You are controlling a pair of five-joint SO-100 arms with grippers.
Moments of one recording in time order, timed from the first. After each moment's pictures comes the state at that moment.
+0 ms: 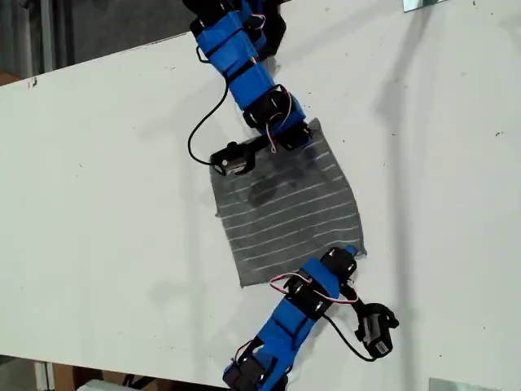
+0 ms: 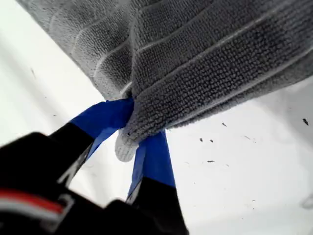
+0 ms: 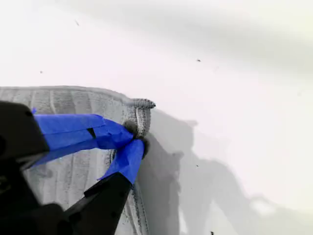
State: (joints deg) arm 0 28.7 56.2 54.0 67.4 -86.6; arm 1 -25.1 88.2 95.6 75.8 82.5
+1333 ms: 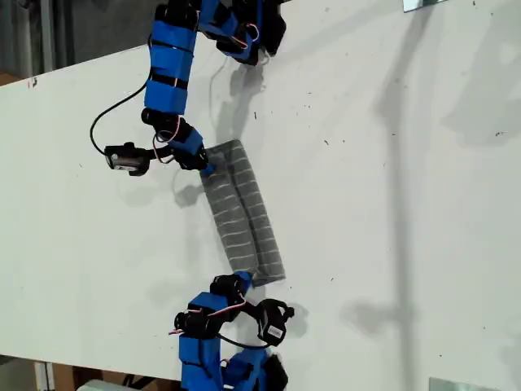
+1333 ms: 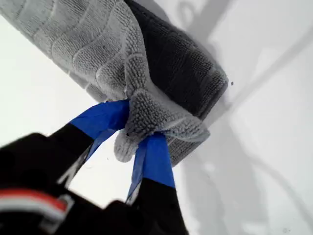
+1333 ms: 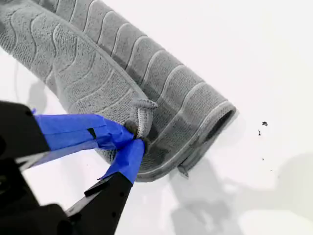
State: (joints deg) arm 0 -6.2 106.9 107.9 73.7 -84.1; arm 1 21.3 92.6 98.7 63.1 48.8
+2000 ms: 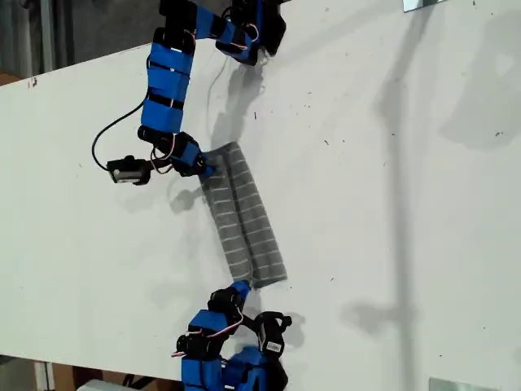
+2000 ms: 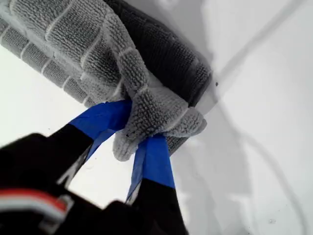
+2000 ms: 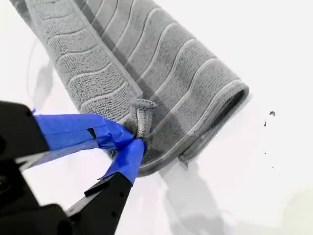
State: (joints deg) arm 0 -7.1 123.8 127.0 65.0 -86.0; arm 1 22.9 80.4 85.5 72.7 46.8
